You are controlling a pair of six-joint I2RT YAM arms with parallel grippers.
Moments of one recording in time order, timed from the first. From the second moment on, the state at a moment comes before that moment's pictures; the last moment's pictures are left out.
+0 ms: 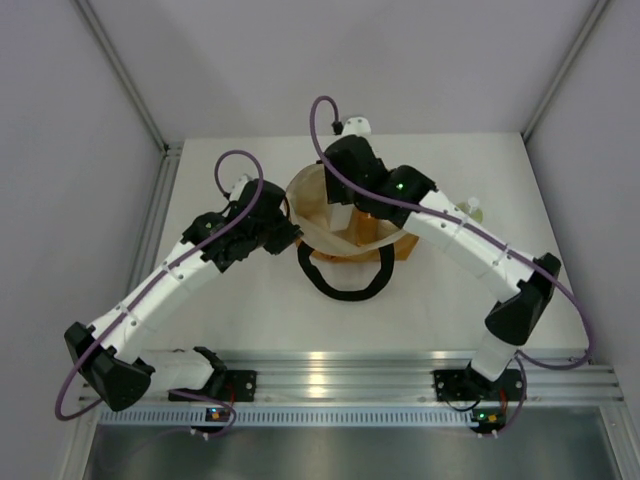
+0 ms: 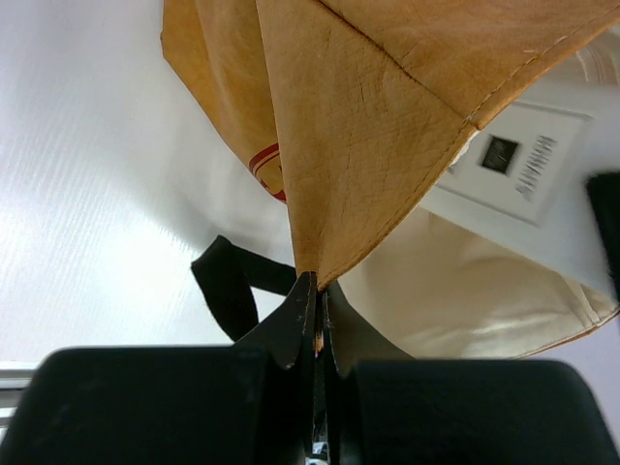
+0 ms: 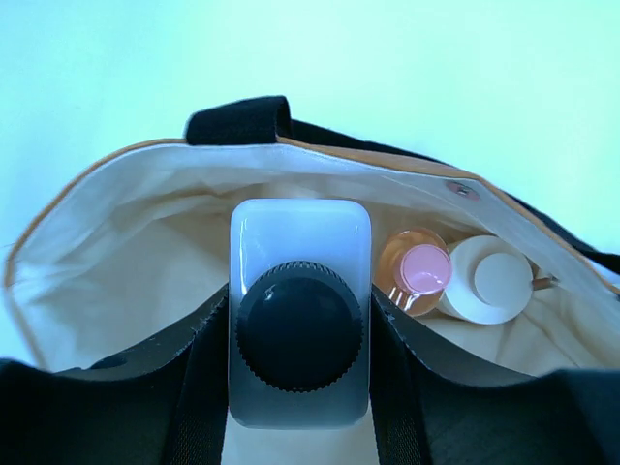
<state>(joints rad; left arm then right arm) -0.68 1.24 1.30 -0.85 -0.22 -1.25 0.89 1.72 1.86 -0.78 0.53 0.41</state>
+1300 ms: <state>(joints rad) -0.68 1.24 1.30 -0.85 -0.22 -1.25 0.14 1.07 1.56 -1.05 0.57 0.27</state>
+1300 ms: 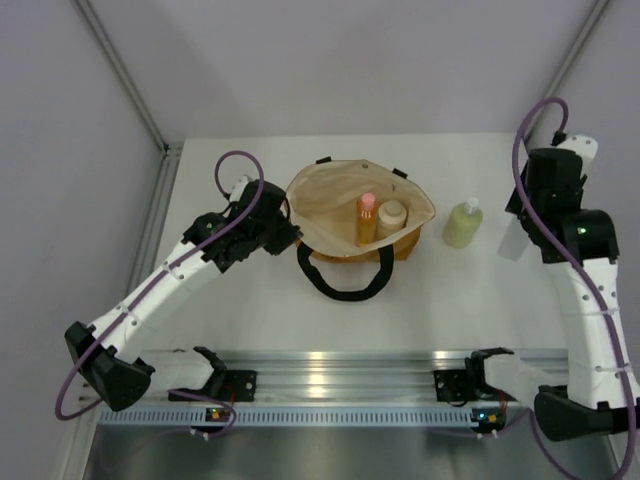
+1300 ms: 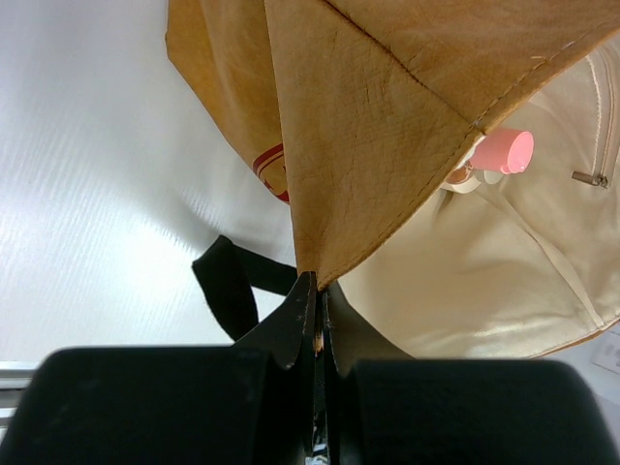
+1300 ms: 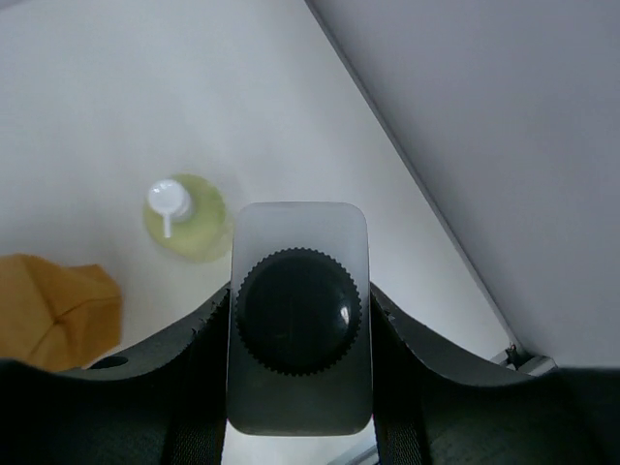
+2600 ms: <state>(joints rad) -0.68 1.22 1.28 -0.85 -0.20 -1.23 -0.14 1.06 0.79 -0.25 0.30 0.21</state>
